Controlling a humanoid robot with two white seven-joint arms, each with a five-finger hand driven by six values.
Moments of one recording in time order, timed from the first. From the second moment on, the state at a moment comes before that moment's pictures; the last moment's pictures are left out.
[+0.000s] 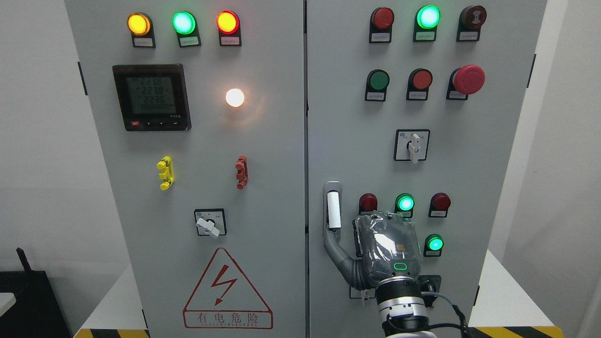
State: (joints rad) left arm 0.00 -0.05 0.00 0.05 0.11 -0.05 -0.06; right arm -0.49 0.13 0.29 -1.80 1.49 0.29 0.18
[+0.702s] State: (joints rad) left arm 0.00 -0.05 0.00 0.05 0.11 -0.05 -0.06; right arm -0.49 0.13 0.27 -1.80 1.48 0.29 0.17
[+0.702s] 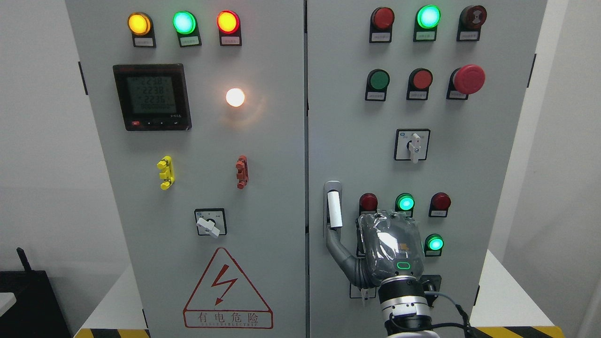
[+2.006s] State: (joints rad) left arm 0.00 -0.05 0.00 0.05 0.11 -0.05 -0.06; right arm -0.49 0.13 0.27 -1.81 1.48 0.29 0.17
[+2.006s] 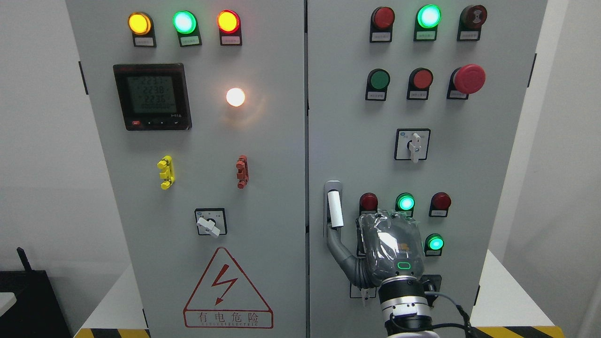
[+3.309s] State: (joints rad) left arm 0.00 -0.05 0.00 0.05 0.11 -0.05 -0.06; right arm -0.49 0.13 0.25 -1.81 1.48 0.31 0.17
